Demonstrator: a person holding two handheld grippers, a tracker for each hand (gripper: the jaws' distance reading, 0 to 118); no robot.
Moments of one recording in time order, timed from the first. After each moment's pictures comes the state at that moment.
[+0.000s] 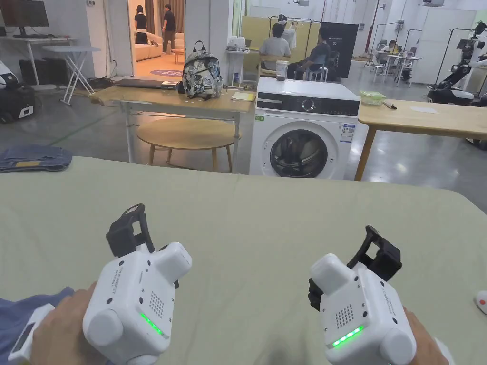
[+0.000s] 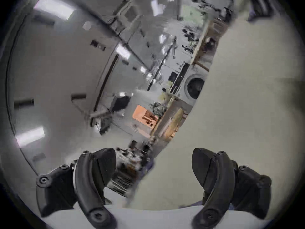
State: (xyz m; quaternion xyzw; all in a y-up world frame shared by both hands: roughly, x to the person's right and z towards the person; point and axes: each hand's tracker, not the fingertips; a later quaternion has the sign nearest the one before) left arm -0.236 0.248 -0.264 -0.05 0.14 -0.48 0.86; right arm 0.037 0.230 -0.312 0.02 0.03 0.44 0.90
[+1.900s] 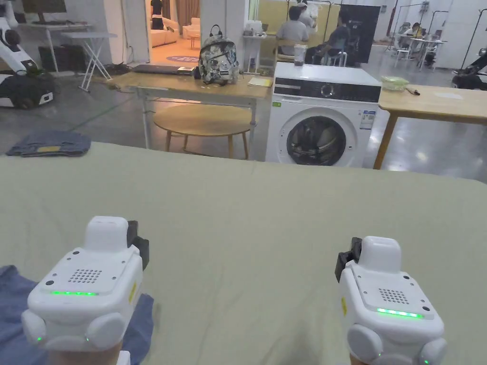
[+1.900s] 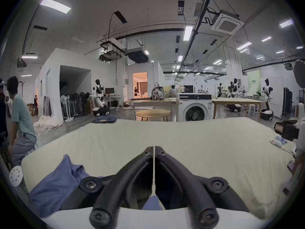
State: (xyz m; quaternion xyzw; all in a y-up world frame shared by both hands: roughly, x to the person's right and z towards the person) left arm -0.321 0.254 -0.237 -0.08 0.13 0.00 0.99; right arm 0.030 0.240 -0.309 -0.08 0.04 0.00 1.00
